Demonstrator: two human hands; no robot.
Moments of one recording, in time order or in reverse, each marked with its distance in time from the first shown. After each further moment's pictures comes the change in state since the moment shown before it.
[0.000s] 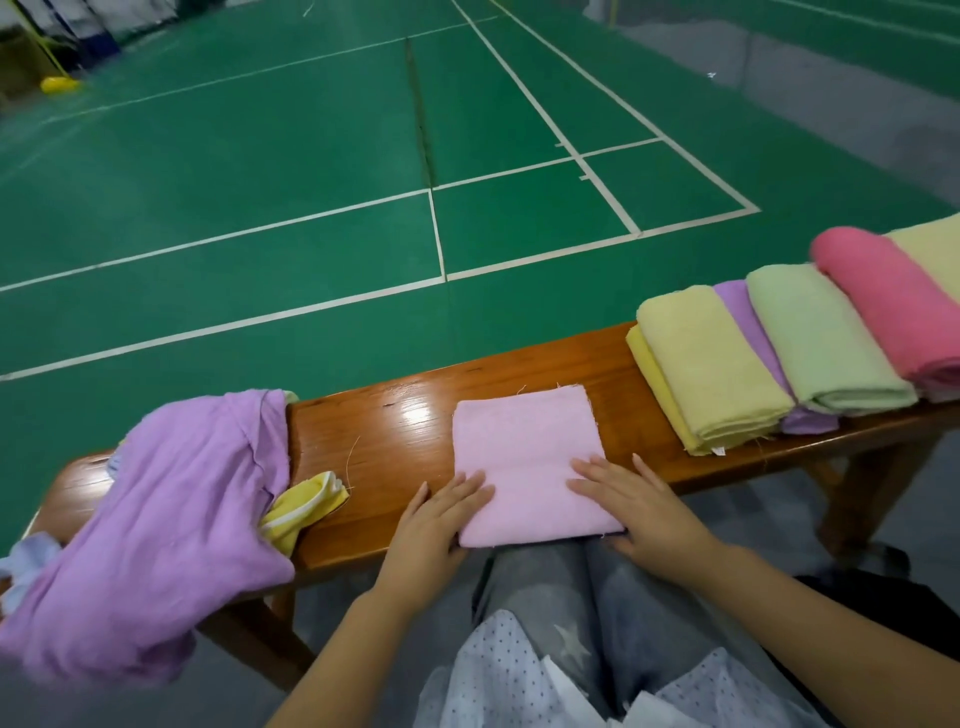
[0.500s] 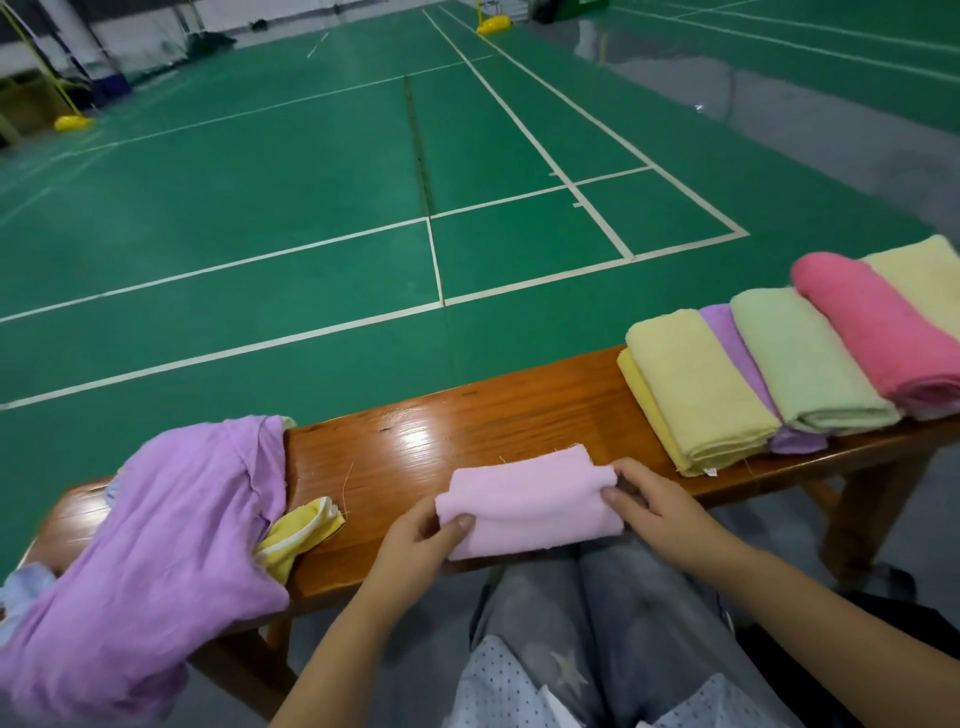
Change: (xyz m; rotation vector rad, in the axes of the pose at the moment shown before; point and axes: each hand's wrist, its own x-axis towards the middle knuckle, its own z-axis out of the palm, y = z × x) left_hand 0.002 0.041 -0.047 -0.847 0.037 -0.439; right_hand -0.002 -0.016 -0.056 0.810 0.131 0.332
